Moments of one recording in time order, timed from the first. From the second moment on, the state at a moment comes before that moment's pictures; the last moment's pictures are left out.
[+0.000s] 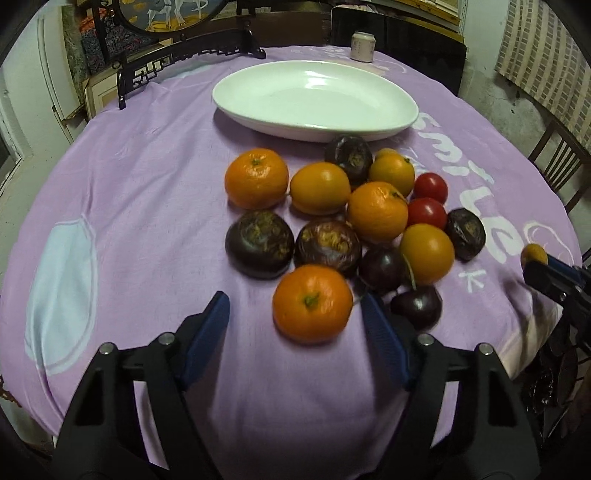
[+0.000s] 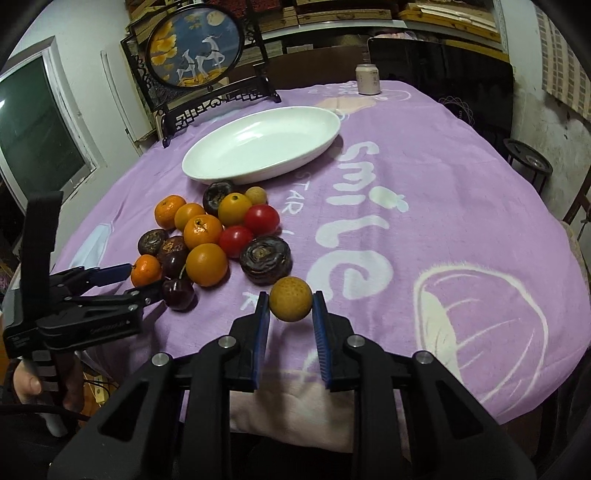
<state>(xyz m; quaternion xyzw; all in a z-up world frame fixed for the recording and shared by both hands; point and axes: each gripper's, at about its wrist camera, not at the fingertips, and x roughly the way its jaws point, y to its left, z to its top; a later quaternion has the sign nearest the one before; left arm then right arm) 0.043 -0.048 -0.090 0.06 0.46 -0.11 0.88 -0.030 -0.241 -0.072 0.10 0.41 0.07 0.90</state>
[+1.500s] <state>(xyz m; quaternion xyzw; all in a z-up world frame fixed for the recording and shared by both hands) 0.384 -0.088 -0.052 -0.04 0.55 -0.12 0.83 0.328 -0.207 -0.070 0.01 0.49 0.19 0.85</state>
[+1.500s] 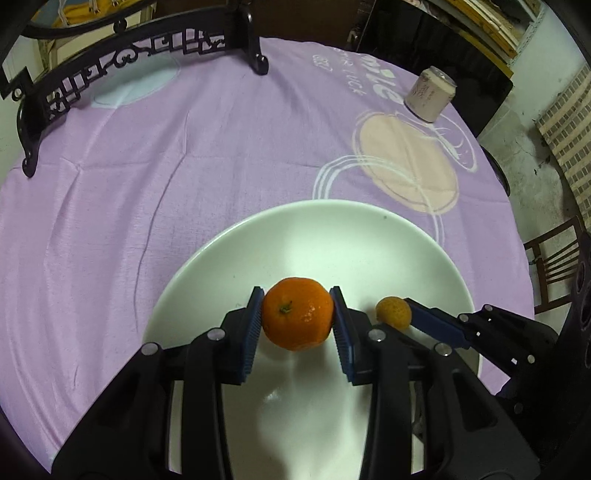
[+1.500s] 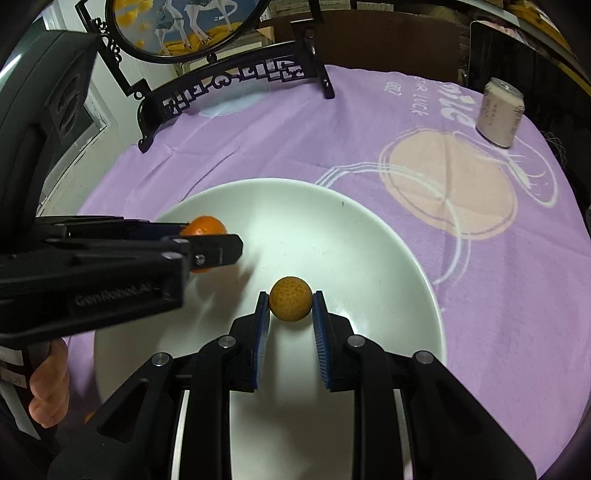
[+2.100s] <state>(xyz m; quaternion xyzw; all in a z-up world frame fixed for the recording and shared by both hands) 0.156 -0.027 0.019 0.04 0.40 -0.09 0.91 0.091 -0.208 -0.017 0.01 0.39 0.11 0.91</state>
